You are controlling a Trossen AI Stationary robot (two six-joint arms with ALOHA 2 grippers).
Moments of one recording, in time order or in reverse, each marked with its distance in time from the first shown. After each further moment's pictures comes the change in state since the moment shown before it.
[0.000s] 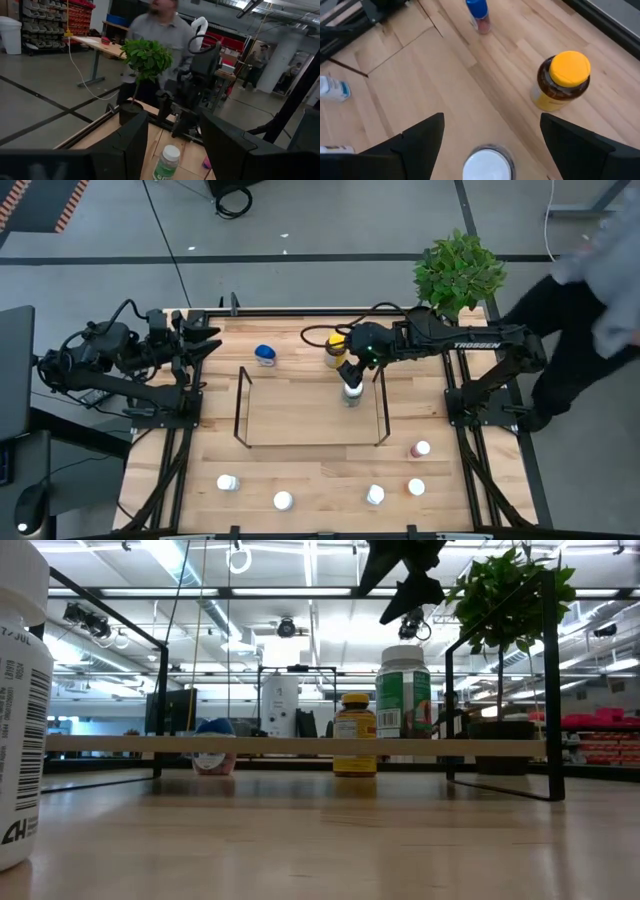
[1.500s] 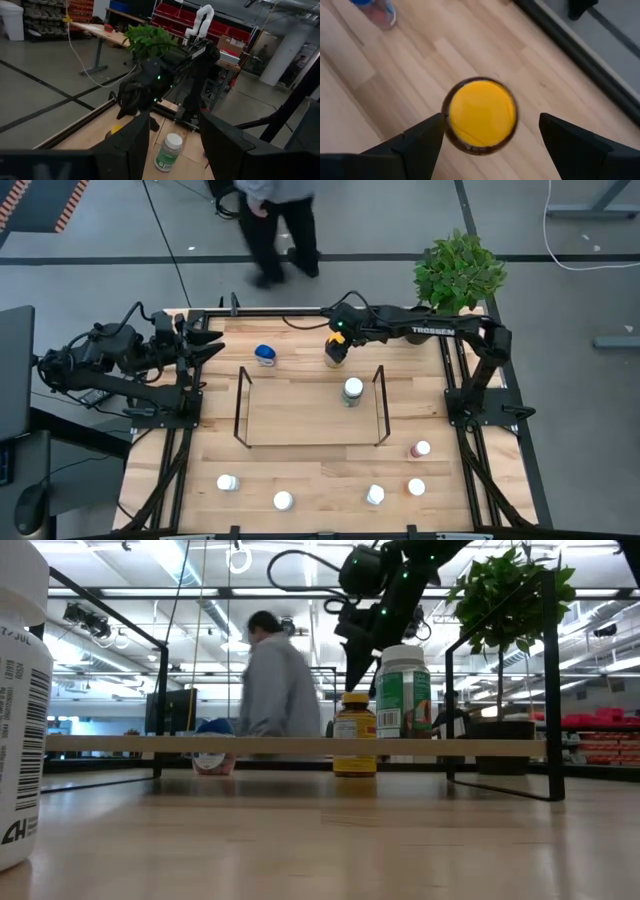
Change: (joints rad) left arm 0.000 0.011 0.000 -0.060 0.000 -0.047; right arm -0.256 0.263 0.000 0.106 0.050 -0.201
